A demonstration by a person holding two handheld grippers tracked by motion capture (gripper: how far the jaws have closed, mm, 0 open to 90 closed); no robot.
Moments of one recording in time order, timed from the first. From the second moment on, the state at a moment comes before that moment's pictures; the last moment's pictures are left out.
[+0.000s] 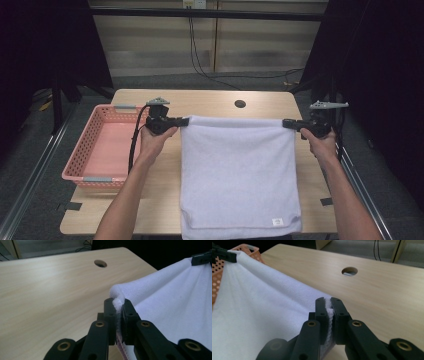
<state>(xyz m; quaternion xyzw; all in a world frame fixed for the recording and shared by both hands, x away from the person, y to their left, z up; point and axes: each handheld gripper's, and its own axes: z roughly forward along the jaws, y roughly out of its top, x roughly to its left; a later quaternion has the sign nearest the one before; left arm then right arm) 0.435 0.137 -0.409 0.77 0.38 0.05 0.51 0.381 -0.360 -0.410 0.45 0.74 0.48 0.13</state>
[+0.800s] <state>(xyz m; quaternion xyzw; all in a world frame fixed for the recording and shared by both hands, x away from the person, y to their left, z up) 0.384 0.143 -0.385 0.78 0.33 0.07 0.53 0.352 -0.364 -0.379 0.41 0.74 0.51 0.14</state>
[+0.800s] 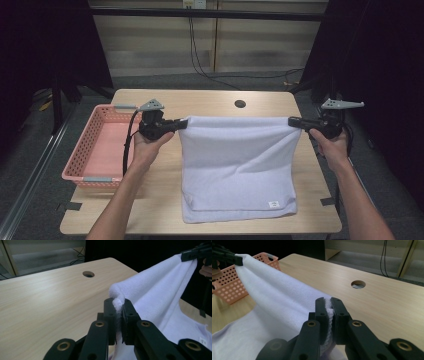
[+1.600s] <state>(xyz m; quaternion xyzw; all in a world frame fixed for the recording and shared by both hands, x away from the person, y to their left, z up) 0.257 0.159 -0.455 0.82 0.30 0.00 0.49 0.229 -0.365 -0.445 0.38 0.78 0.49 0.08</state>
